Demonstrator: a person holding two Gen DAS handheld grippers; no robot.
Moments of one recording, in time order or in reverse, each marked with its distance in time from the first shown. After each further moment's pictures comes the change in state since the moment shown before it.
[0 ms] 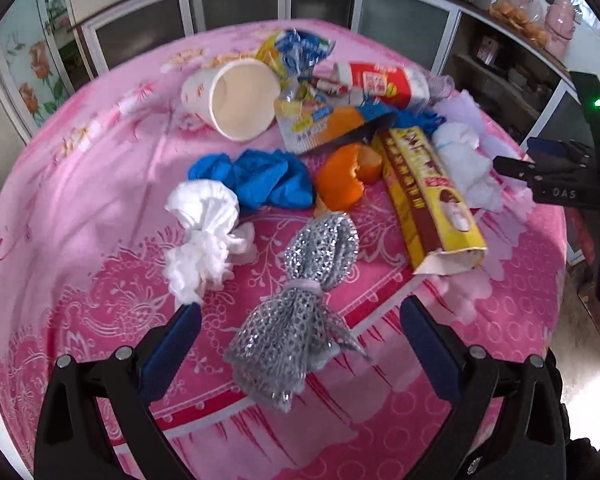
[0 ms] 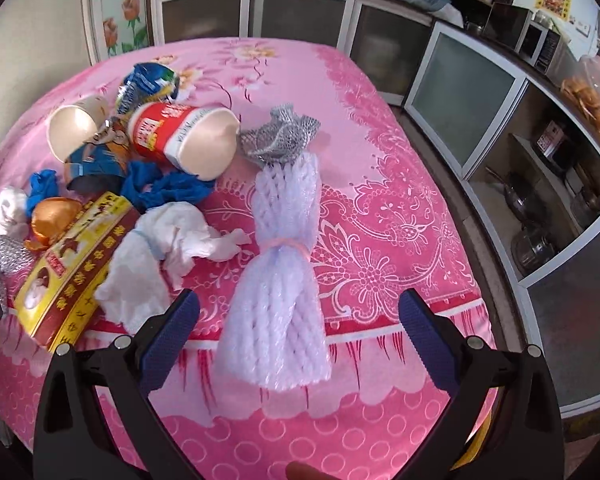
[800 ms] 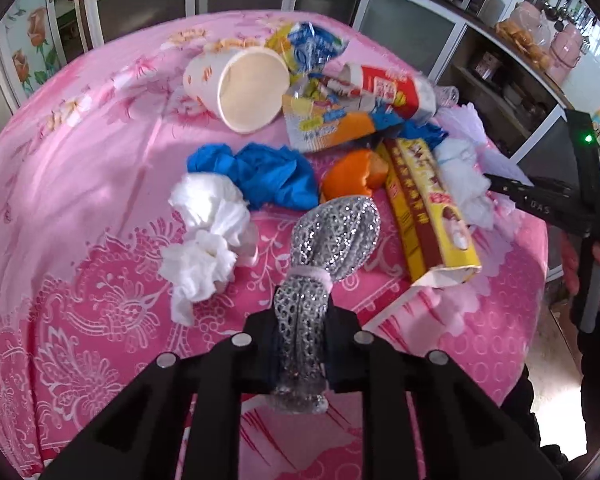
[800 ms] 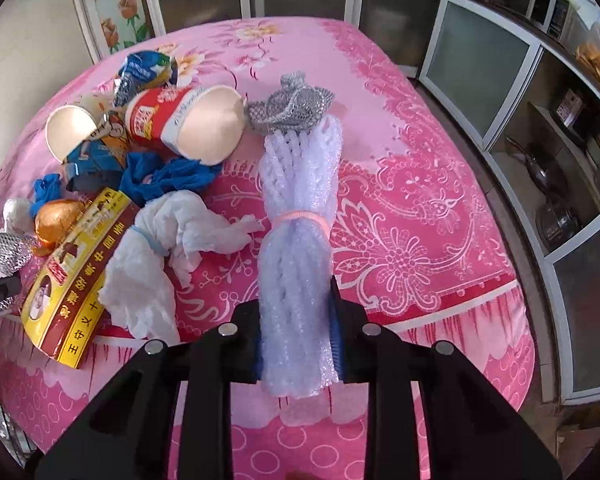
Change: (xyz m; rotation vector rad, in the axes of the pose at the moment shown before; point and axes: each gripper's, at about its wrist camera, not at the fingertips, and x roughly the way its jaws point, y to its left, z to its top) left arm -0.001 0.023 0.008 -0.083 0.008 -0.101; right arm 0.009 0.001 -0.001 0.048 0.035 0.066
